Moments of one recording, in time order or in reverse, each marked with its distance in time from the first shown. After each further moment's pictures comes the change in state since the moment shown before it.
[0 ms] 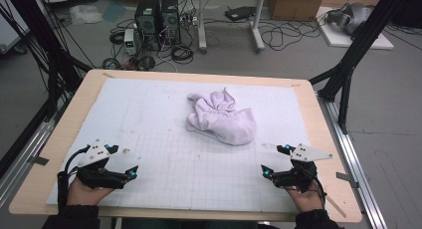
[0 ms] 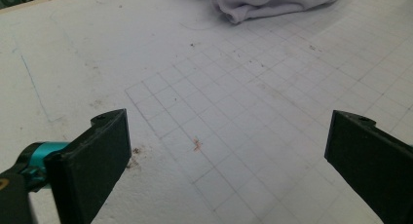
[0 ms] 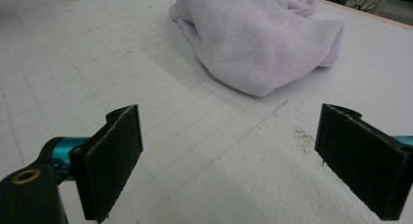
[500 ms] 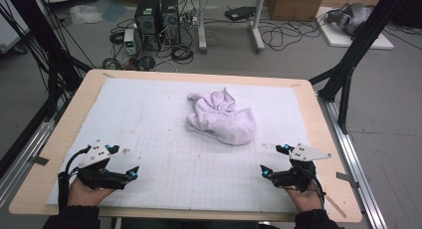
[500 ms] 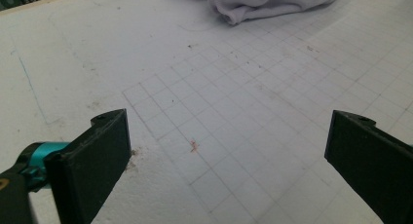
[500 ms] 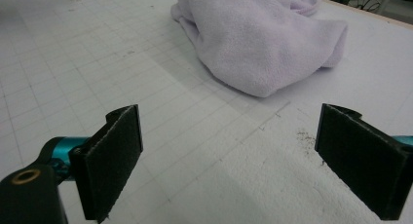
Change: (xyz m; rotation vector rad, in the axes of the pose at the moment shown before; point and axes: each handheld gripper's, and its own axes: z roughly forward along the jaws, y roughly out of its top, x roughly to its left) left arm -0.003 0.001 0.000 -0.001 0.002 0.010; right arm 0.000 0.000 0.002 -0.005 0.005 -0.005
